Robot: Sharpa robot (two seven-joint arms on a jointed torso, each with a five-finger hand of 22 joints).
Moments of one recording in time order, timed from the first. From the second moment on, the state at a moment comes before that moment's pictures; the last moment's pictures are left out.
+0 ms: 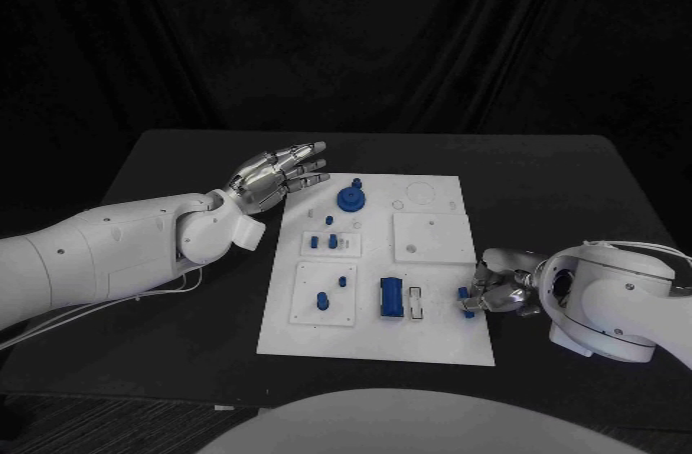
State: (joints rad) left arm 1.15 -0.81 -0.21 1.23 0.07 0.32 0.57; left_hand 1.34 0.27 -0.08 0.08 0.52 0.37 0.15 0.11 0.05 0.04 0.13 0.23 0.03 0.06 0.23 0.12 0.02 0.13 0.10 0.30 0.04 0.14; right arm 1.18 -1.05 -0.20 1.89 -1.20 -0.02 -0.58; right_hand 1.16 -0.06 0.28 0.05 0.54 1.04 0.10 0.21 0.43 1.46 0.01 1.57 1.31 1.47 -0.07 1.50 1.31 0.10 1.44 0.04 1.03 1.31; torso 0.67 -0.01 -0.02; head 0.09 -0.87
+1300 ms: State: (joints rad) left arm 1.15 -0.81 -0.21 1.22 0.07 0.32 0.57; left_hand 1.34 0.27 -0.08 0.07 0.52 0.37 0.15 0.11 0.05 0.04 0.14 0.24 0.03 0.06 0.23 0.12 0.02 0.13 0.10 0.30 0.04 0.14; right arm 1.18 -0.97 -0.21 1.85 -0.86 -0.11 -0.50; right_hand 1.10 -0.07 0.50 -0.14 0.51 1.04 0.10 0.18 0.27 1.46 0.01 1.57 1.31 1.46 -0.06 1.50 1.31 0.10 1.44 0.04 1.03 1.31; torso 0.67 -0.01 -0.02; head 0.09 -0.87
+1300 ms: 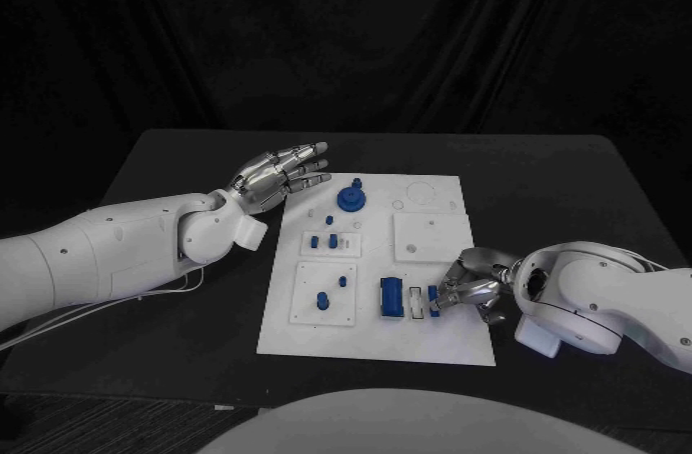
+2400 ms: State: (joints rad) left arm 1.15 -0.80 -0.21 1.22 0.07 0.32 0.56; left_hand 1.34 0.27 -0.08 0.08 0.52 0.37 0.15 0.11 0.05 0.05 0.14 0.24 0.03 0.06 0.23 0.12 0.02 0.13 0.10 0.30 0.04 0.14; right arm 1.18 -0.94 -0.21 1.81 -0.74 -0.11 -0.50; right_hand 1.06 -0.06 0.53 -0.16 0.49 1.02 0.10 0.19 0.29 1.46 0.01 1.57 1.31 1.46 -0.06 1.50 1.31 0.10 1.41 0.05 0.93 1.31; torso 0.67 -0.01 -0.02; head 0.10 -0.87
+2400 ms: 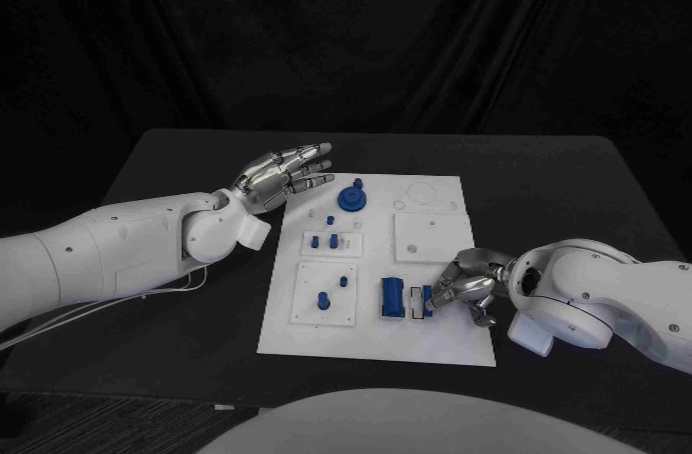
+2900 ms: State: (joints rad) left arm 1.15 -0.80 -0.21 1.21 0.07 0.32 0.56; left_hand 1.34 0.27 -0.08 0.08 0.52 0.37 0.15 0.11 0.05 0.05 0.14 0.24 0.03 0.06 0.23 0.12 0.02 0.13 0.10 0.30 0.04 0.14; right arm 1.18 -0.93 -0.21 1.80 -0.72 -0.08 -0.51; right_hand 1.05 -0.05 0.49 -0.15 0.47 1.00 0.09 0.20 0.31 1.46 0.01 1.57 1.31 1.46 -0.06 1.50 1.31 0.10 1.41 0.05 0.91 1.31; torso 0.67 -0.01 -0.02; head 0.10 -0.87
